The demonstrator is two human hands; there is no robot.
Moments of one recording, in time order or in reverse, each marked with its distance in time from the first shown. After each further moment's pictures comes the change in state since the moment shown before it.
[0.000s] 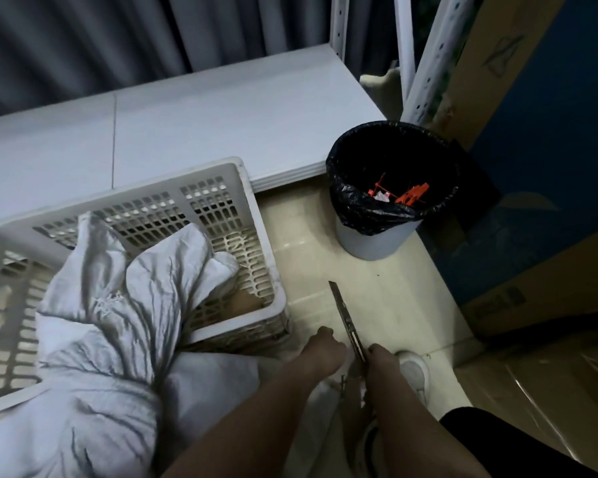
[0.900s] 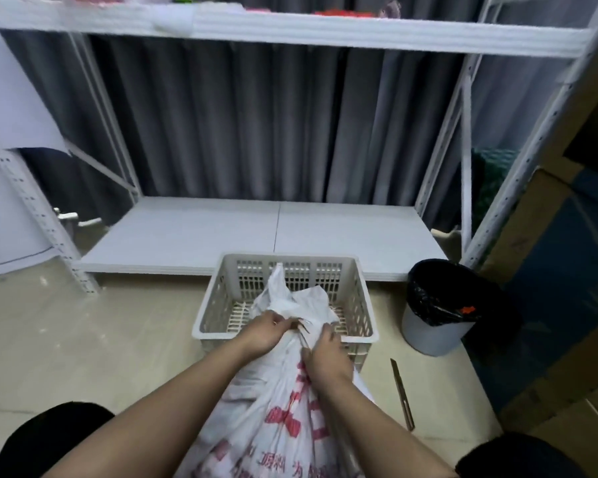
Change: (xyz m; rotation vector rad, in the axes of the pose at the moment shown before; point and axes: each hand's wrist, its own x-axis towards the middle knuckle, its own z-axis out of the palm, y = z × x) left_hand -0.303 -0.146 -0.206 -0.053 0.523 0.325; right_hand -0.361 -0.005 0.108 -0.873 0.126 -0.974
